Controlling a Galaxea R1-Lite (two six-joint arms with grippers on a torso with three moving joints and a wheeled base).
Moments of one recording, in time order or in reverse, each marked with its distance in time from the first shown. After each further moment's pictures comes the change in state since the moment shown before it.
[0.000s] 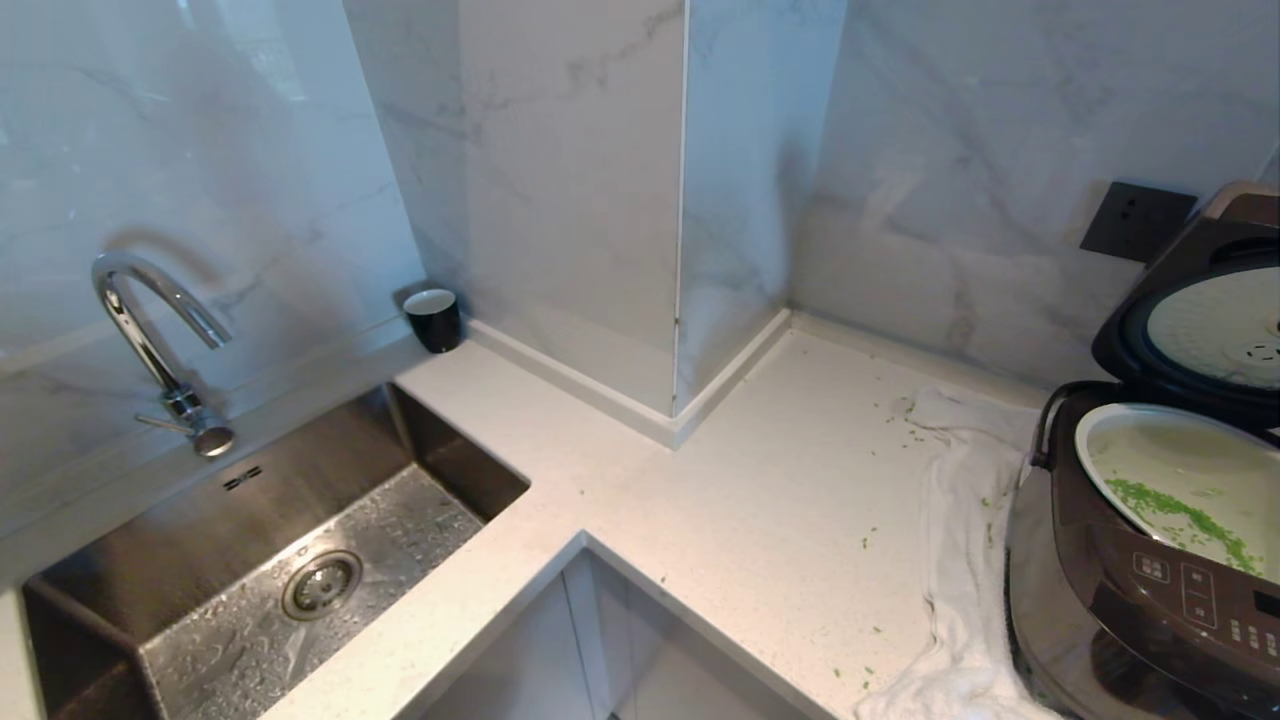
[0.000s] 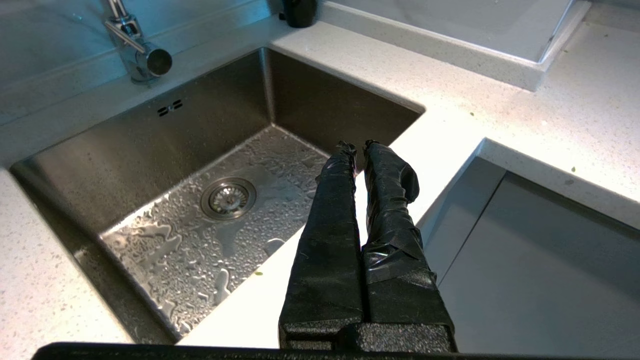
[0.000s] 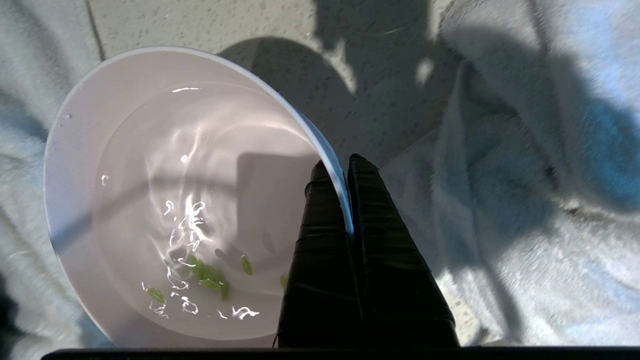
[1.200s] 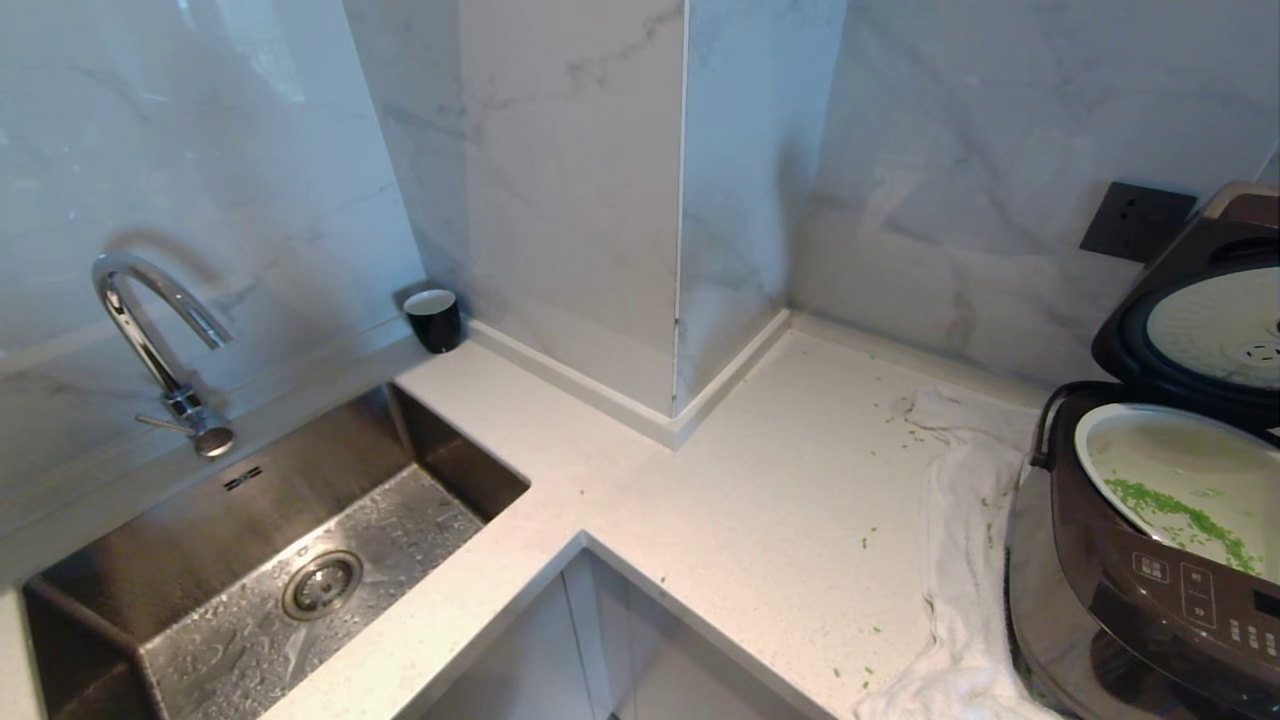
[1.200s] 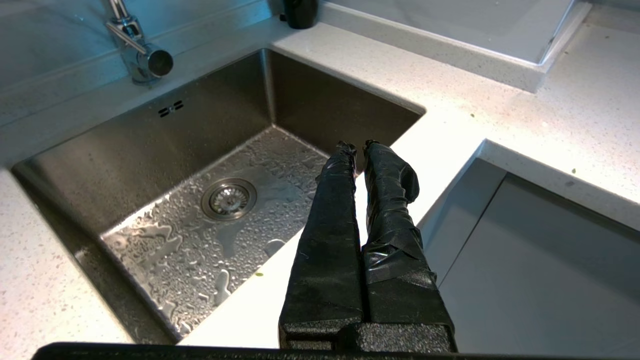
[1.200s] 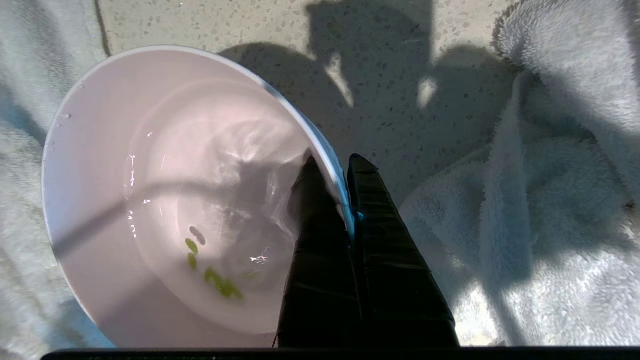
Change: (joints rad) left arm 0.000 0.002 0.000 -0.003 0.001 0.000; right arm 0.039 0.006 0.153 -0.205 0.018 -0.010
